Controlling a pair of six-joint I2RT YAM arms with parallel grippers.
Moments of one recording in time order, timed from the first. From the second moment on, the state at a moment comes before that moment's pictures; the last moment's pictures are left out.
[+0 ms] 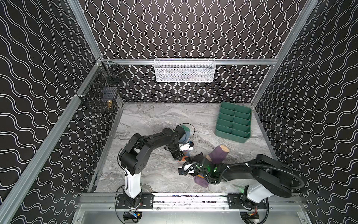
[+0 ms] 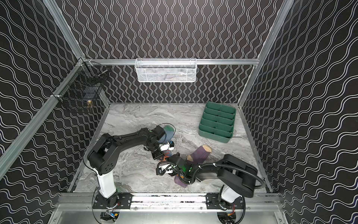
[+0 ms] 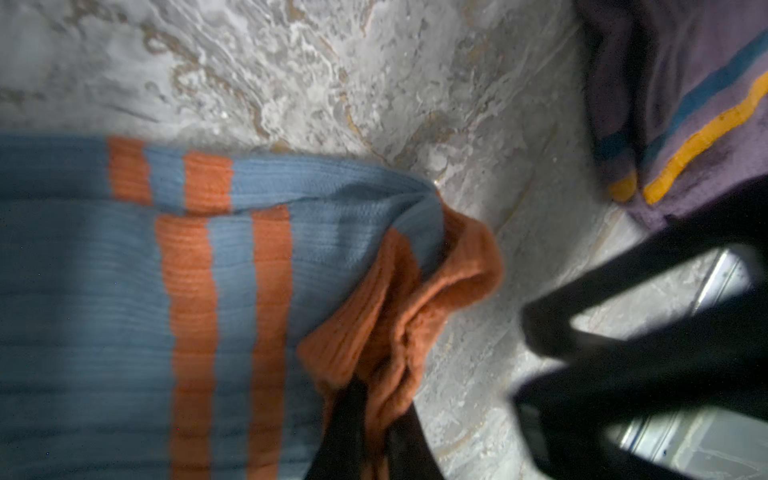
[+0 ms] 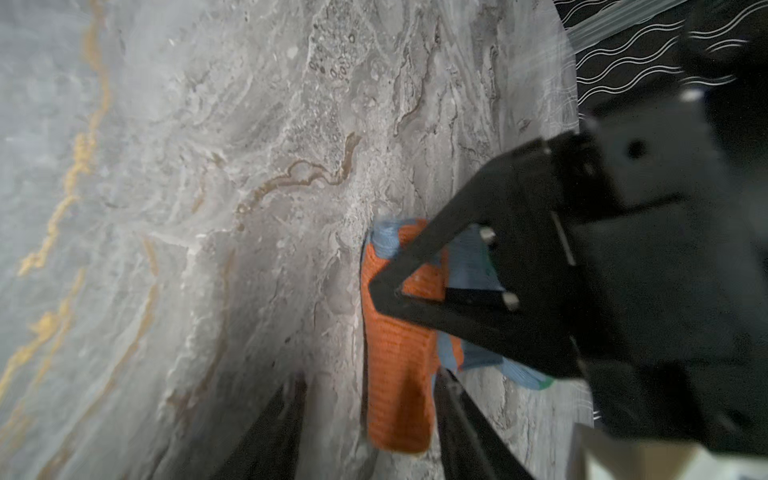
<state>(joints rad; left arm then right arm) -0.65 1.92 1.21 -0.84 0.33 0.51 1.08 1.62 0.55 0.38 0.15 -0.93</state>
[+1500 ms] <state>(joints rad) -0.65 0.94 0.91 -0.73 -0.28 0.32 0.97 1.75 0.96 -0.33 -0.21 -0.69</state>
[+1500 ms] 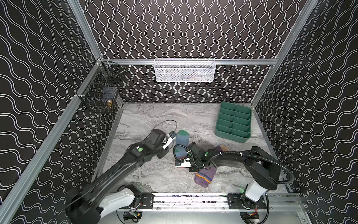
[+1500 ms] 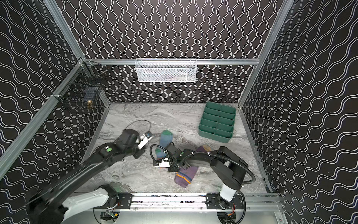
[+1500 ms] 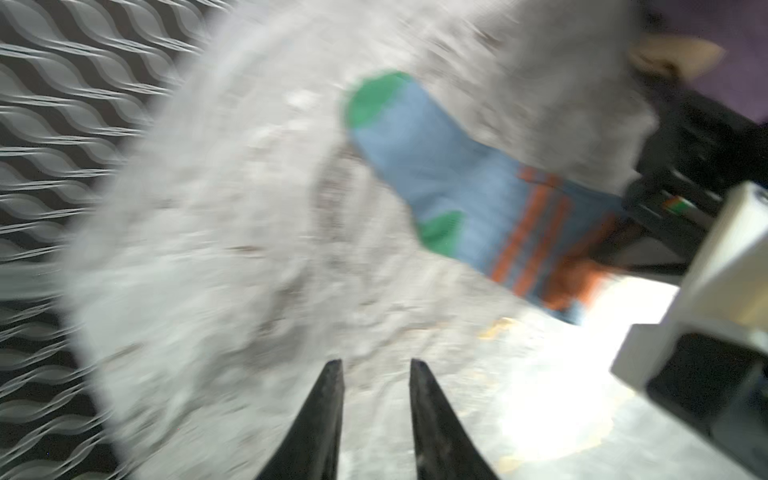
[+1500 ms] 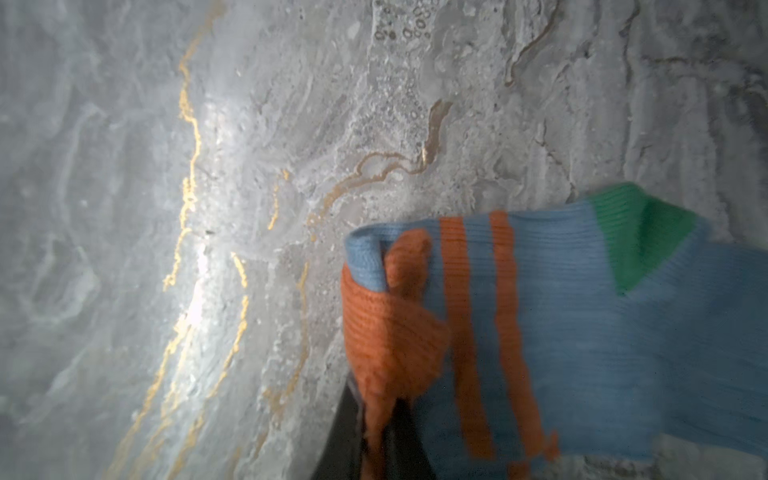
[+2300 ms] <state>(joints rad) -1.06 1.07 0.80 -0.78 -0.12 0.74 0.81 2.14 1.42 -0.81 -0.69 -0.57</state>
